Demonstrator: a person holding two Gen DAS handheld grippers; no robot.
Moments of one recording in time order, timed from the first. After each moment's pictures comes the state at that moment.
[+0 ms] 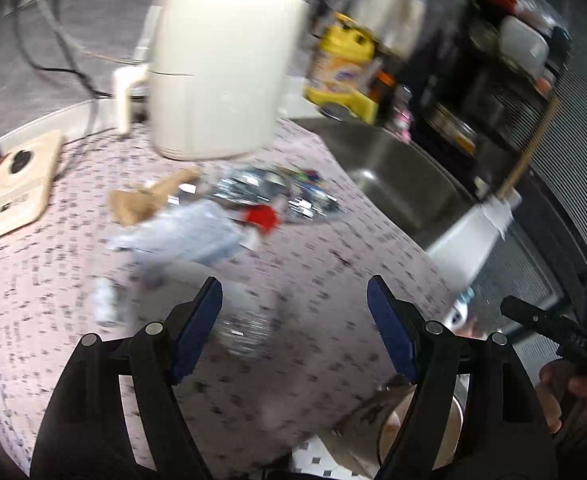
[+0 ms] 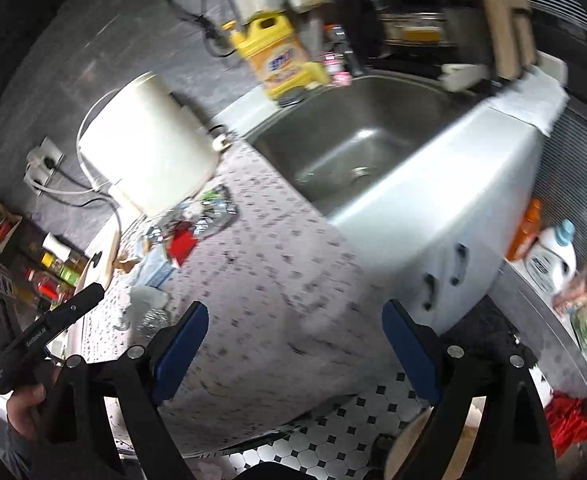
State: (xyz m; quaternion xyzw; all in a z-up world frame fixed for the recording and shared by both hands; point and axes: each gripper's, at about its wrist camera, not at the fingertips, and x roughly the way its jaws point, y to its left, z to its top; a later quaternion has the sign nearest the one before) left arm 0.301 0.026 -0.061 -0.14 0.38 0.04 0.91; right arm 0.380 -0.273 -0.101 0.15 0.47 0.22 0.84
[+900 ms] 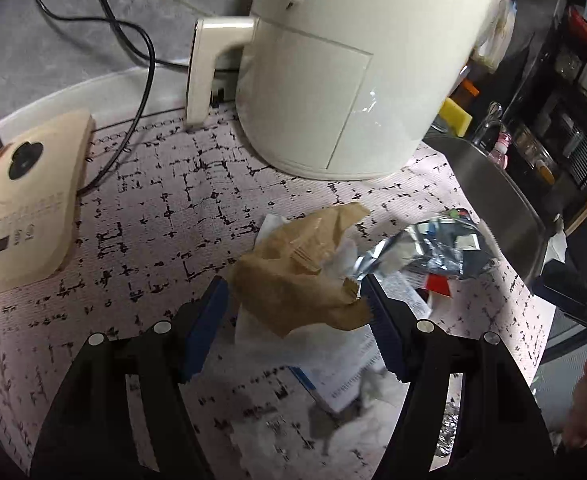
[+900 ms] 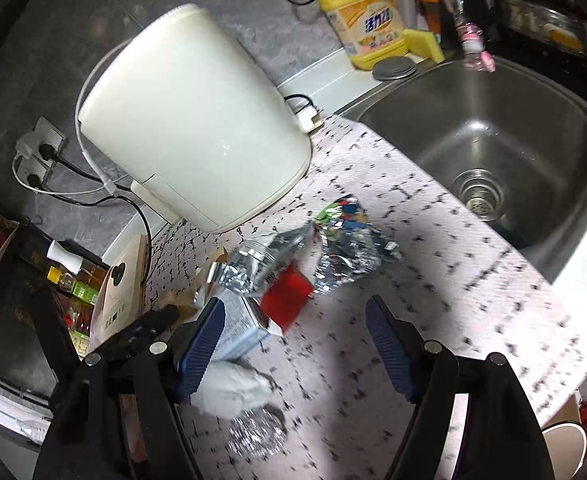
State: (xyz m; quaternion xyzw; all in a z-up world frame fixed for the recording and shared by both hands) left arm 0.380 0.177 -0.119 -0.16 0.42 0.07 0.89; right arm 0.460 -0.072 -0.109 0.16 0.50 0.25 0.81
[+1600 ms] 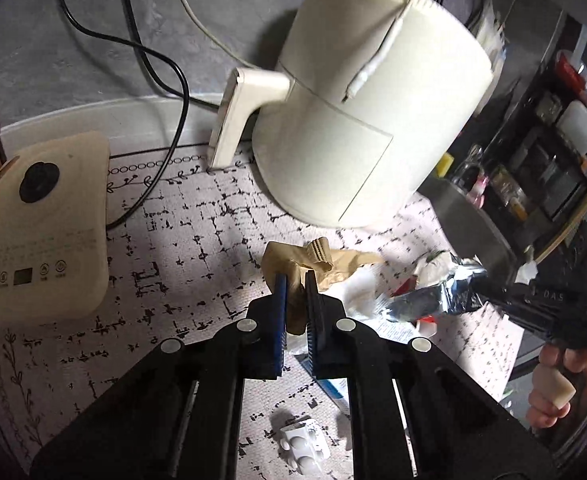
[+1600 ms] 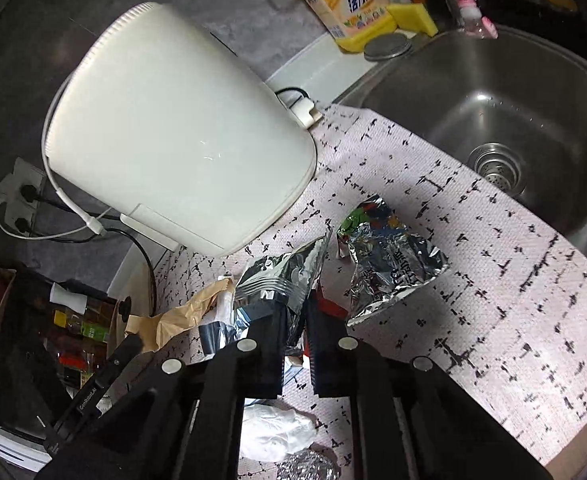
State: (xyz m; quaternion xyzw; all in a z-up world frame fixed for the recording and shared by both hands) left arm 0.359 0.229 -0.083 -0.20 0.37 0.04 0.91; right arm 0.480 -0.047 -0.117 0.22 0.51 0.22 0.80
